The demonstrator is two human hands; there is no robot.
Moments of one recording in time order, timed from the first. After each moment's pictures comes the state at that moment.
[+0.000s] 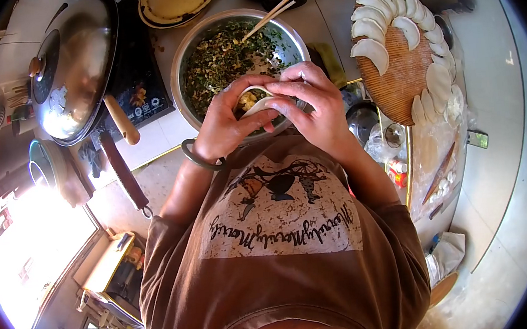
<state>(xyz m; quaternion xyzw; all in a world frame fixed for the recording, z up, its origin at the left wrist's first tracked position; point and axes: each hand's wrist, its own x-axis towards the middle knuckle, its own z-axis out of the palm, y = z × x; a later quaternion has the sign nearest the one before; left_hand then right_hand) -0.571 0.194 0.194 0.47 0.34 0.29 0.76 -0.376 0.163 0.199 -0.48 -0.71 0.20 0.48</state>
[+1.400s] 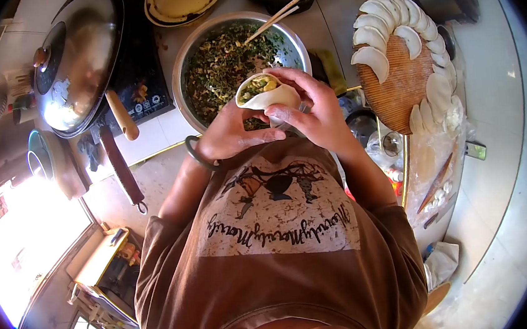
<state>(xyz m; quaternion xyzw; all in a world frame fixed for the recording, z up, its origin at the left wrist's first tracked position) -0.572 0.188 0.176 0.57 0.31 0.27 0.72 -0.368 0.162 0.201 -0.47 -0.54 0.55 0.44</state>
